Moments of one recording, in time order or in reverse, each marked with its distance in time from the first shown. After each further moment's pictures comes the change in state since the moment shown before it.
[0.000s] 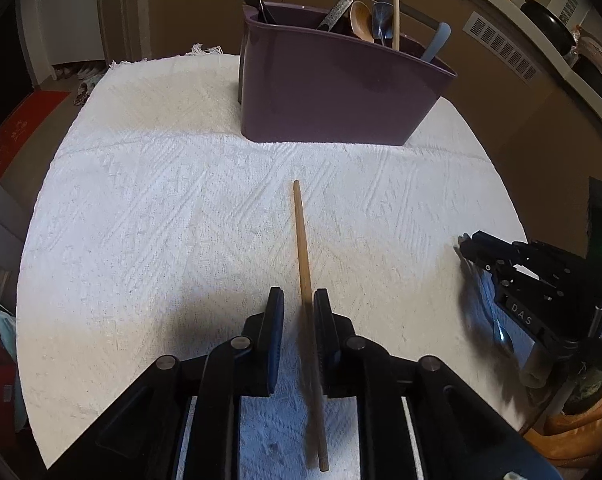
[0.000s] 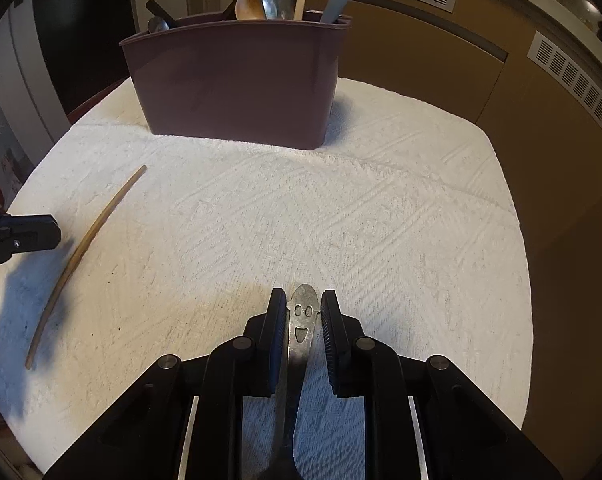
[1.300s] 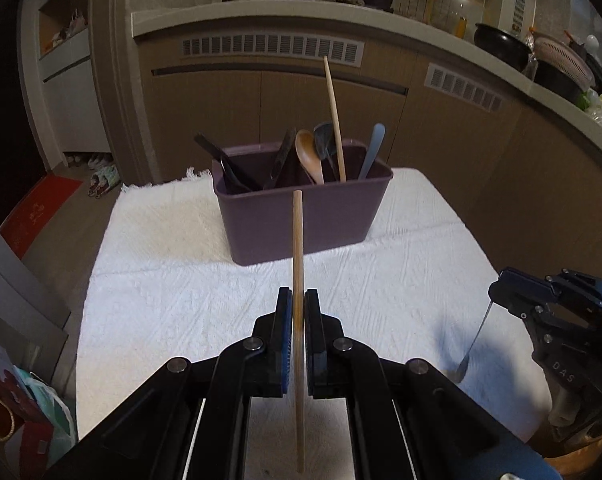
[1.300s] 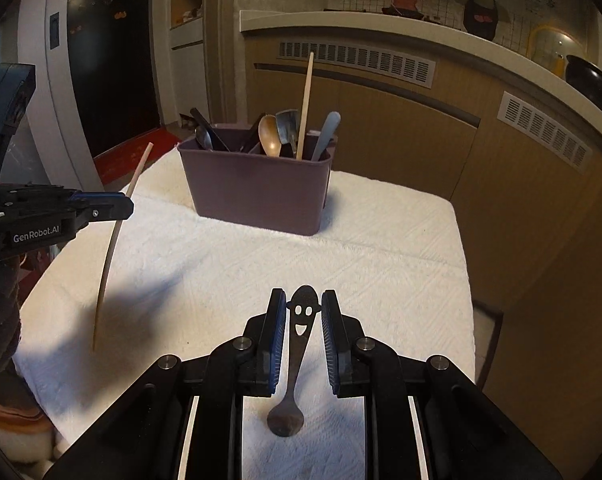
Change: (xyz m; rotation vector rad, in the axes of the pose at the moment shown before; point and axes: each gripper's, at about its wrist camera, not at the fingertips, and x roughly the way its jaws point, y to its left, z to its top) left arm -0.089 -0.050 0.029 0.134 -0.311 0.074; right arm -0.109 -0.001 0.003 -0.005 -0.254 0.023
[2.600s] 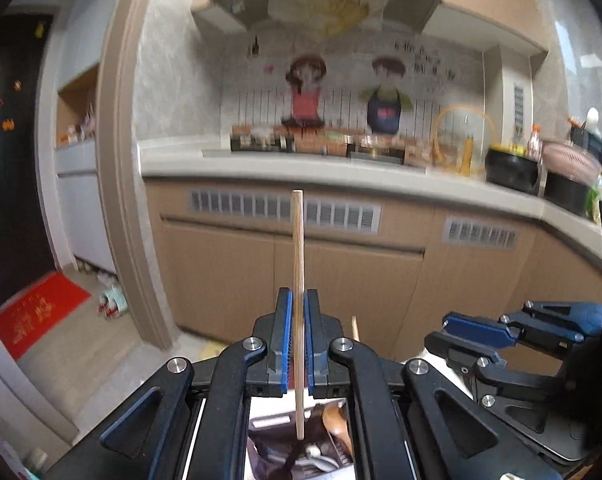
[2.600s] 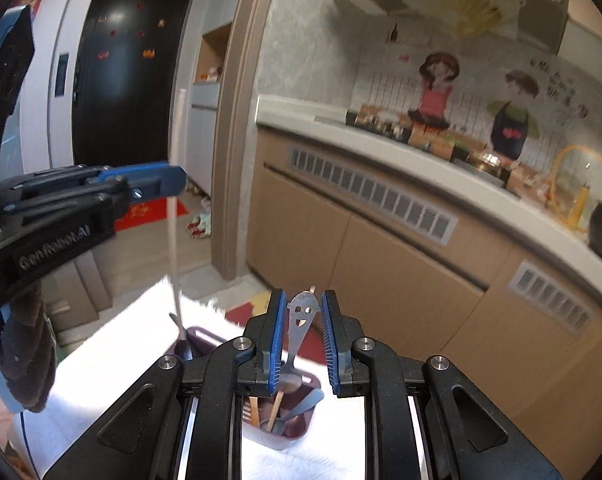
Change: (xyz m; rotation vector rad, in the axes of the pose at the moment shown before) left arm 0.002 0.021 0.188 0.026 -0.390 0.039; right arm 0.024 0.009 0.231 -0.157 -0.227 -0.012
